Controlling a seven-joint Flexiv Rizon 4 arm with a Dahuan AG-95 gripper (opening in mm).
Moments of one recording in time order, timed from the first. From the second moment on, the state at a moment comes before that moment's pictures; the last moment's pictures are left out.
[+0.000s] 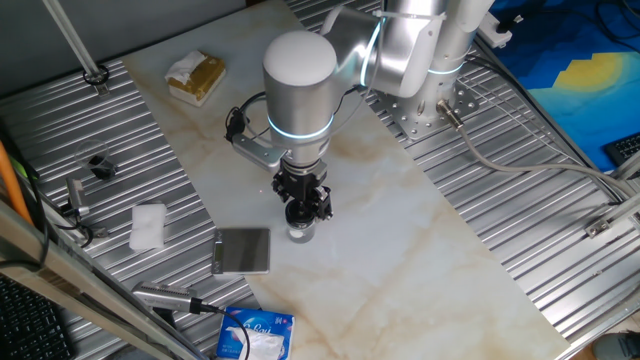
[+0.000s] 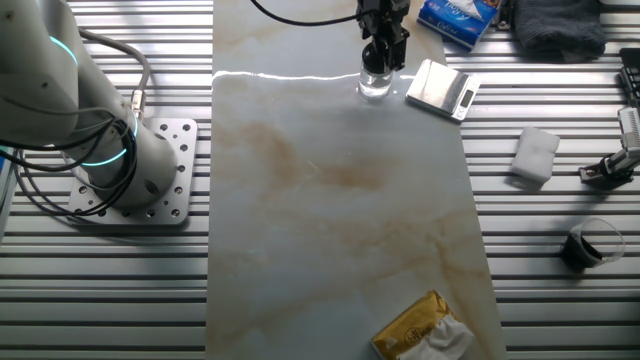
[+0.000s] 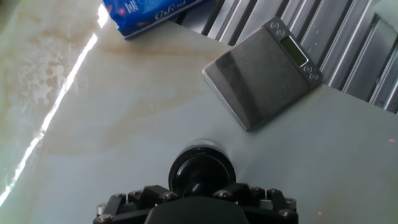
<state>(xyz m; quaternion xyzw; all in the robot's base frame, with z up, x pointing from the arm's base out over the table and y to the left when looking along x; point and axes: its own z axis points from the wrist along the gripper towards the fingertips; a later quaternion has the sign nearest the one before) 0.467 0.193 0.108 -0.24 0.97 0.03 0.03</state>
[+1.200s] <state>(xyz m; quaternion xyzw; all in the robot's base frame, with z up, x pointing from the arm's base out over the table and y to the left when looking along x) 0.468 0.193 0.102 -0.24 0.97 0.02 0.02</state>
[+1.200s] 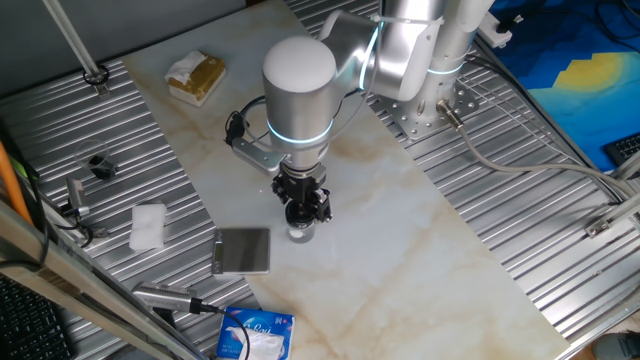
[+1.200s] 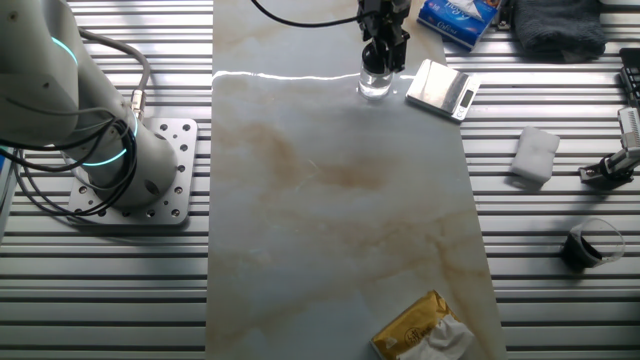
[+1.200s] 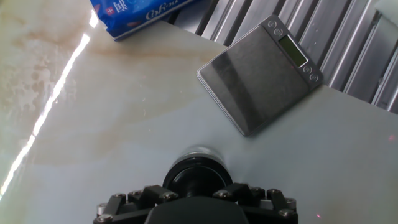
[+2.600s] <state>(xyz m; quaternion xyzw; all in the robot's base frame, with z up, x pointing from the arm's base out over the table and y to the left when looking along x) 0.468 0.192 0.102 -0.23 0.97 0.02 0.02</state>
